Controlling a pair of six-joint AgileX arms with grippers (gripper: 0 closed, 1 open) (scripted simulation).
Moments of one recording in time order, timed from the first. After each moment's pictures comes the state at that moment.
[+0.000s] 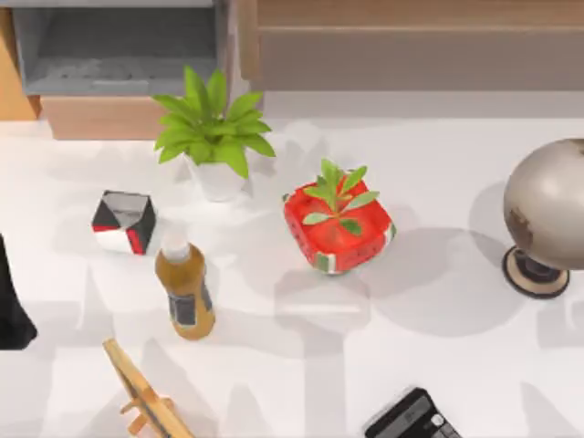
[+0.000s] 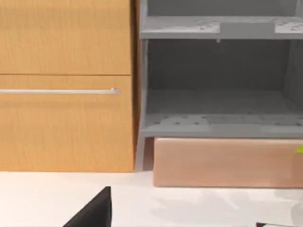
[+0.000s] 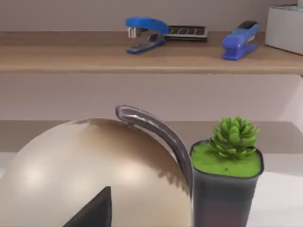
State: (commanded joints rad) left arm 0.00 0.00 0.00 0.00 0.00 0.00; right arm 0.00 0.00 0.00 0.00 0.00 0.00
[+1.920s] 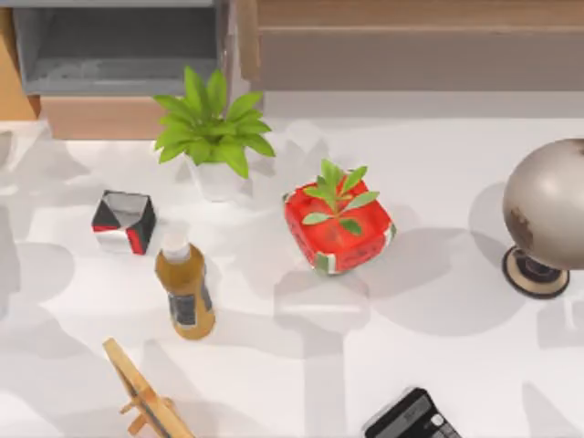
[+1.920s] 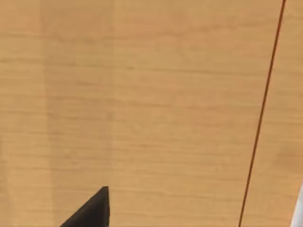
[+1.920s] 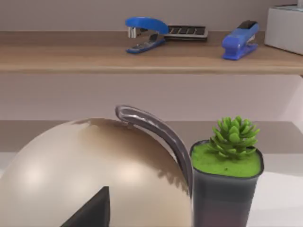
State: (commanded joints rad) left arm 0.41 2.20 1.06 1.14 0.45 1.53; right arm 0.00 0.00 0.00 0.00 0.00 0.00
